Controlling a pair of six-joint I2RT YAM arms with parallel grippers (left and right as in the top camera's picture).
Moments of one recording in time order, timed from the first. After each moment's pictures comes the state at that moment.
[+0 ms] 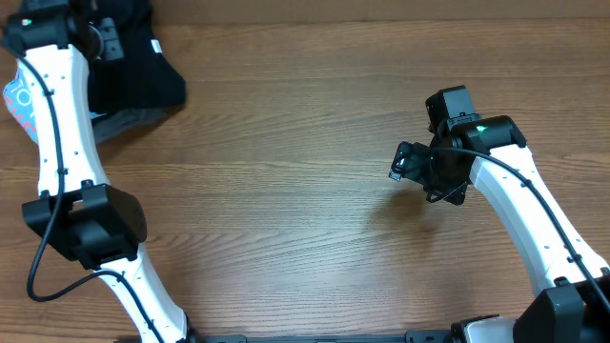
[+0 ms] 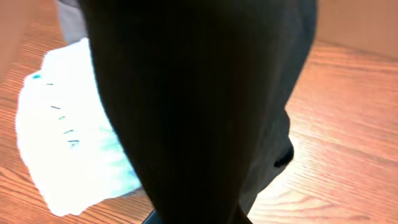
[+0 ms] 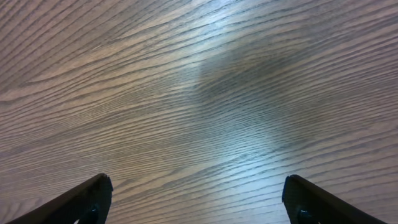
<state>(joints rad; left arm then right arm) 0.25 2.16 2.35 -1.13 -0.09 -0.05 0.20 1.55 1.26 -1.12 -0.12 0.57</state>
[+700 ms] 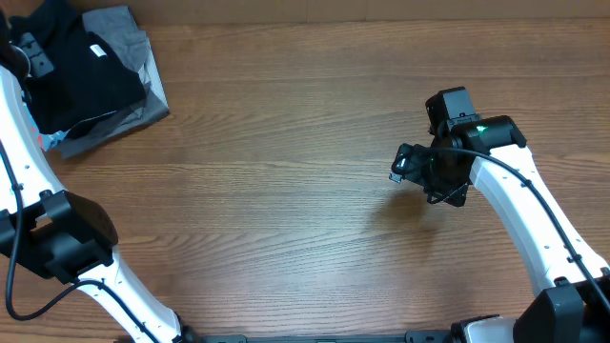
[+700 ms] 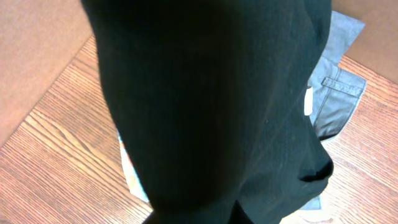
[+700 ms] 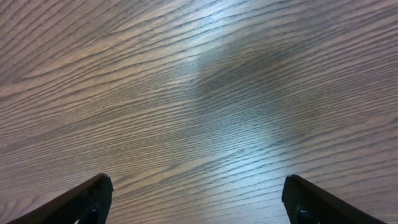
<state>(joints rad) 0.48 2.16 2.35 -1.12 -0.06 -0.10 0.20 1.55 1.26 -1.14 -0.12 0.57</state>
